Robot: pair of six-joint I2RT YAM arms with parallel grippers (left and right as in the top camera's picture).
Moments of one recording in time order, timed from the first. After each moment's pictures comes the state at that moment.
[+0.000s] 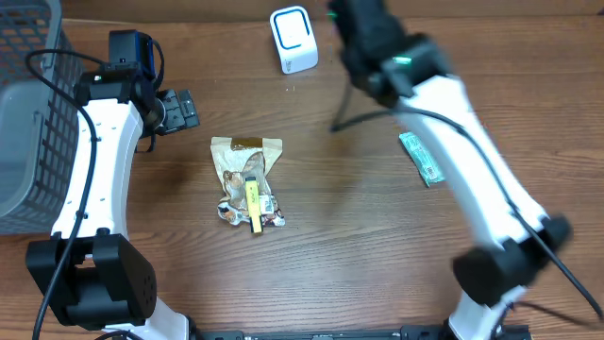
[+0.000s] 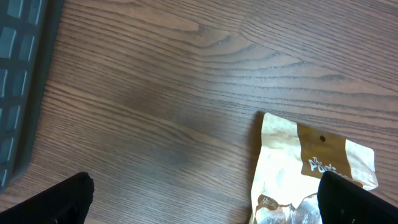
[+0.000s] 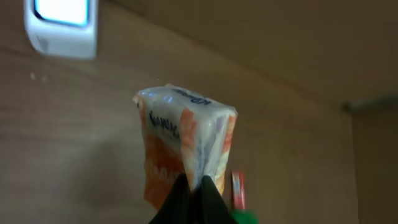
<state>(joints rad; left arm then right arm) 0.06 1.77 1.60 -1.07 -0.10 -0.28 0.47 1.88 2.10 -1.20 0.52 0.00</state>
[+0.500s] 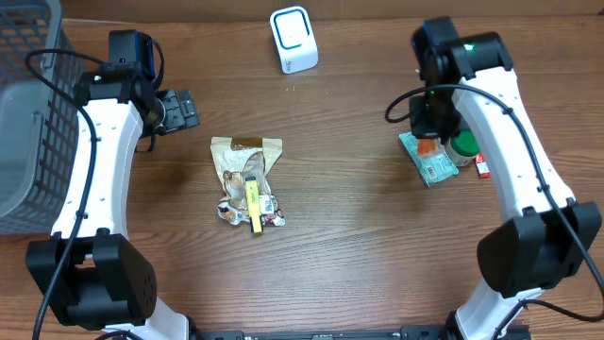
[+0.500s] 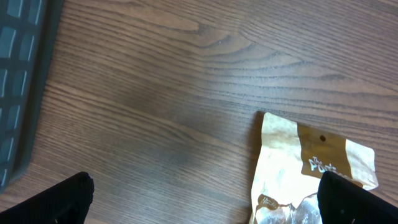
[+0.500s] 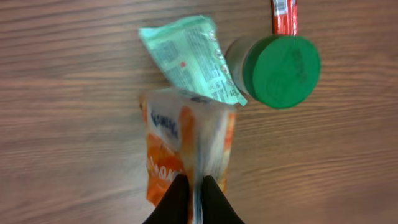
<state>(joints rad) 0.06 1.77 1.60 -1.07 -0.10 -0.28 0.17 1.89 1.82 -1.46 0.19 0.21</state>
